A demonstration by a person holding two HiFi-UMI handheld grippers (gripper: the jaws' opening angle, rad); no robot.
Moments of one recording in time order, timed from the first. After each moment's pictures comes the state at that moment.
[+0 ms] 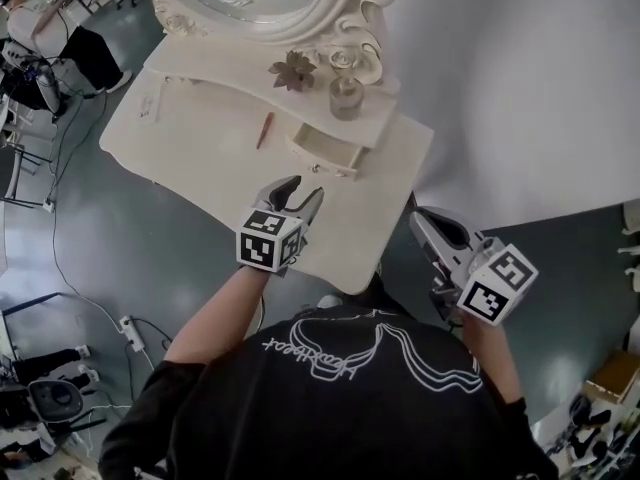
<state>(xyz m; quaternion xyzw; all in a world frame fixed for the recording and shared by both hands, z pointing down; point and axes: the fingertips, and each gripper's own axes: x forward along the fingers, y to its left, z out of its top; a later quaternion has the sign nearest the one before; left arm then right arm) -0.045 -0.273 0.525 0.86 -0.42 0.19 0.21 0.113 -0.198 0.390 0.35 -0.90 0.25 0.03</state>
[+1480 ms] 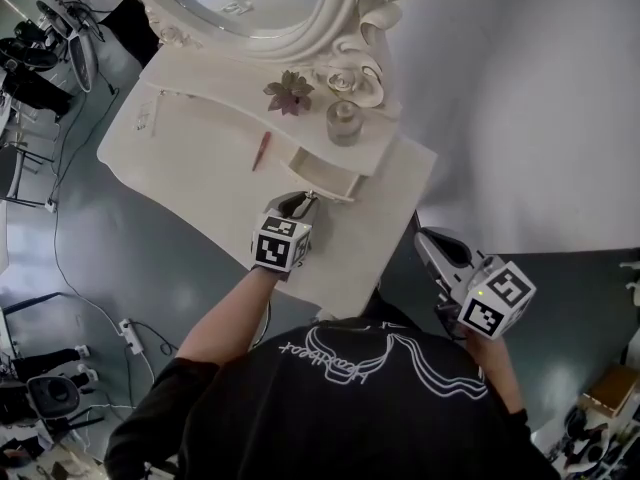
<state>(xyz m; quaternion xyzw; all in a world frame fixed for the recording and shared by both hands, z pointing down) -0.040 -0.319 0.595 0.83 -0.44 0.26 0.23 0.138 -0.235 0.425 0.35 -0.90 0.26 0.08</state>
